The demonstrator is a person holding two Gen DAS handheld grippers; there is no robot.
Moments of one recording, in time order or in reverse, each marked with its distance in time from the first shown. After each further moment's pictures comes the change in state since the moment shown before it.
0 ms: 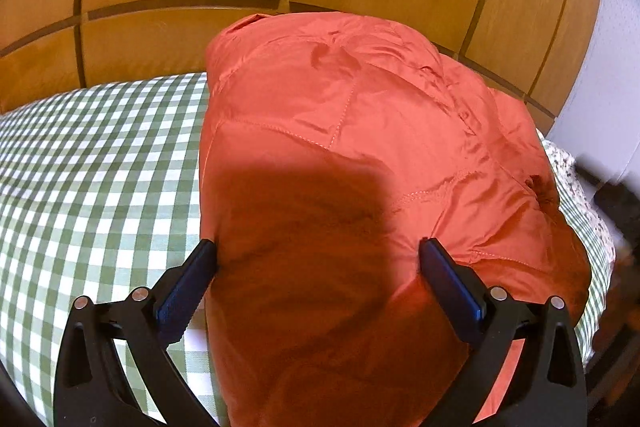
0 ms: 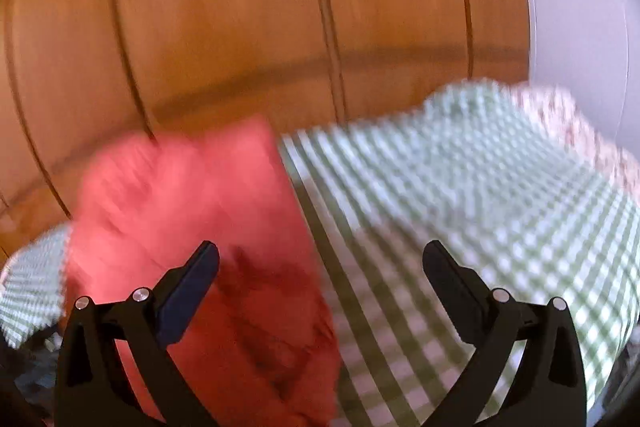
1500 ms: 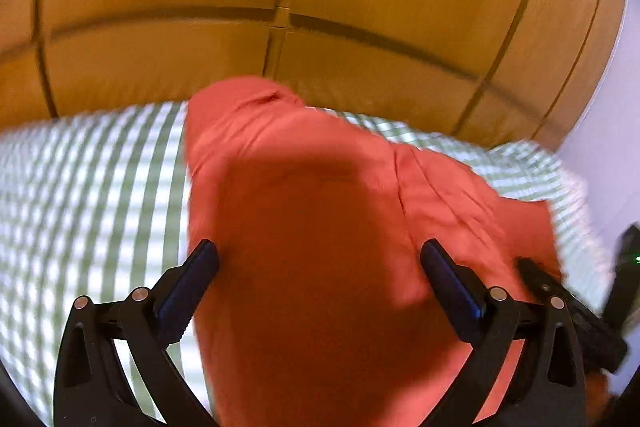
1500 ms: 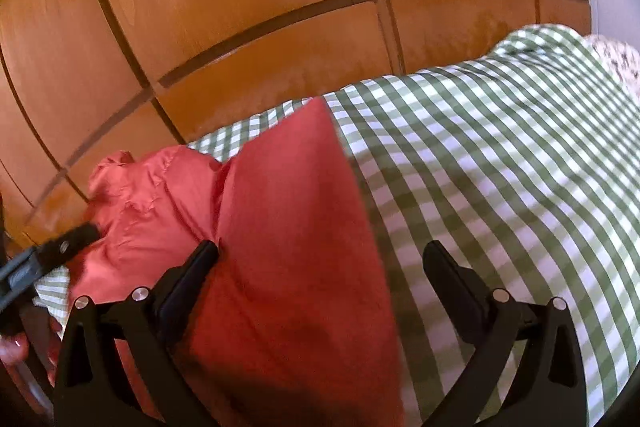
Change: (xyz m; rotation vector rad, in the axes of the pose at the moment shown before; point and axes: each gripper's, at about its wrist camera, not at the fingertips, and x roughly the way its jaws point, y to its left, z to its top) left arm 0.041 0.041 0.090 -0.077 0.055 -0.066; right arm 0.105 -0.022 -0.011 0.127 0.287 0.198
